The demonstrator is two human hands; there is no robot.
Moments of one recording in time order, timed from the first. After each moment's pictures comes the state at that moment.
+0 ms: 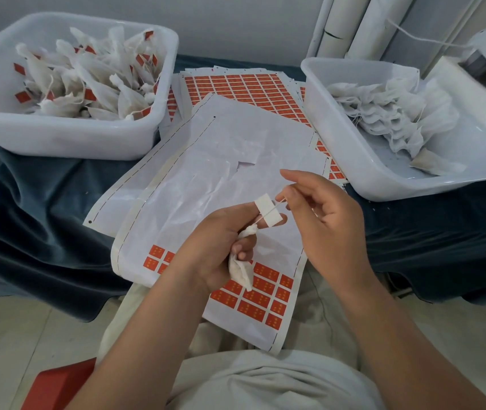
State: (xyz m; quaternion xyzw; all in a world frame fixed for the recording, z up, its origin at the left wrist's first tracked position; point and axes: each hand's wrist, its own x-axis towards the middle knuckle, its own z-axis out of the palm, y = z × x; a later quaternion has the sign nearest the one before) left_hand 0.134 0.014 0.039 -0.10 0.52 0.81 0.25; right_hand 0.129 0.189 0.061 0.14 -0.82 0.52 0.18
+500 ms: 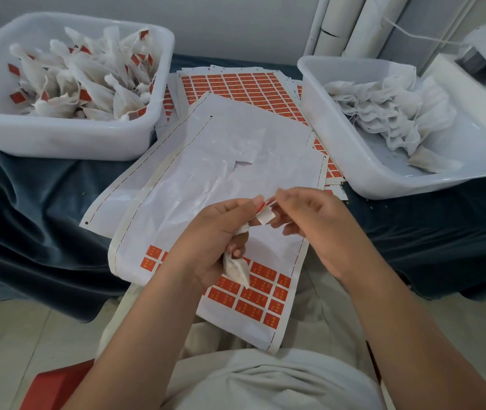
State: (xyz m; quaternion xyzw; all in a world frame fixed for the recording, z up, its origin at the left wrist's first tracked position) left_hand 0.132 0.012 0.043 -0.07 0.56 0.80 0.20; right_hand 0.122 0.198 0.070 0.07 -0.81 0.58 -0.07
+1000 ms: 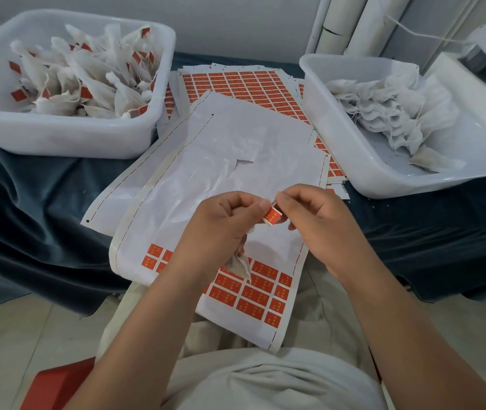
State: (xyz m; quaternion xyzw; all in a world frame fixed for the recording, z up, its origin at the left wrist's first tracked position) left_hand 0.136 0.018 0.050 -0.05 0.74 0.67 0.07; right_hand 0.122 0.195 0.066 0.08 -0.84 0.53 -0.02
